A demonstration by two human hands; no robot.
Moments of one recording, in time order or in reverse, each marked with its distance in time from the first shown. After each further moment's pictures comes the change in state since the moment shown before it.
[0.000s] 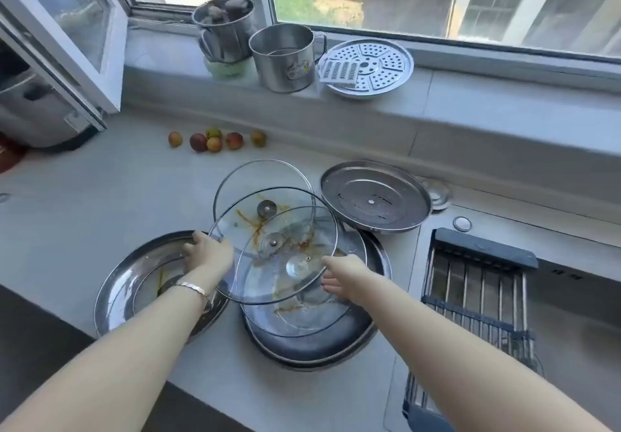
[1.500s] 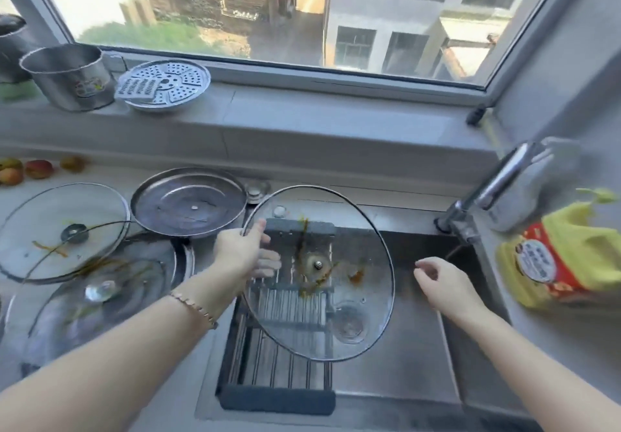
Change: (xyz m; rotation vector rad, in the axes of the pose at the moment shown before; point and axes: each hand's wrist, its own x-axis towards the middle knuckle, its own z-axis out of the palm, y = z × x) left_hand -0.311 0.155 0.128 -0.653 -0.676 0.296; right_hand -0.161 0.118 -0.408 -0.584 0.779 -0.331
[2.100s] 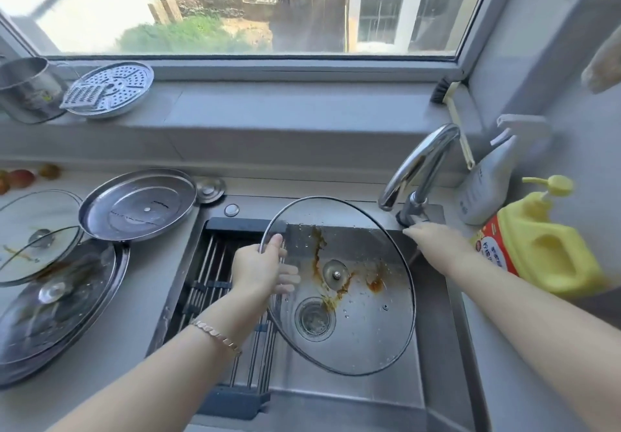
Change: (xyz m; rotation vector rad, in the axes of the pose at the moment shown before) left_hand -0.049 -0.017 0.182 0.091 0.099 -0.053; right_hand 0.147 0.109 -0.086 -0.836 -0.130 -0.531
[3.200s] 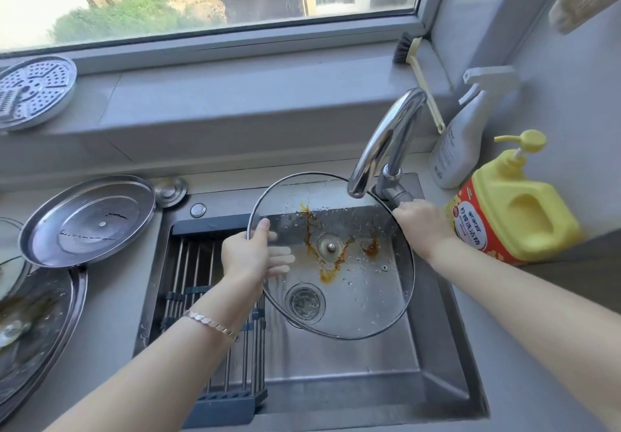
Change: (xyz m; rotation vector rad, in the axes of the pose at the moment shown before) left_hand 0.022 0.009 0.035 -0.039 -0.037 -0.016; right_hand -0.008 -0.002 0.020 0.092 0.286 0.047
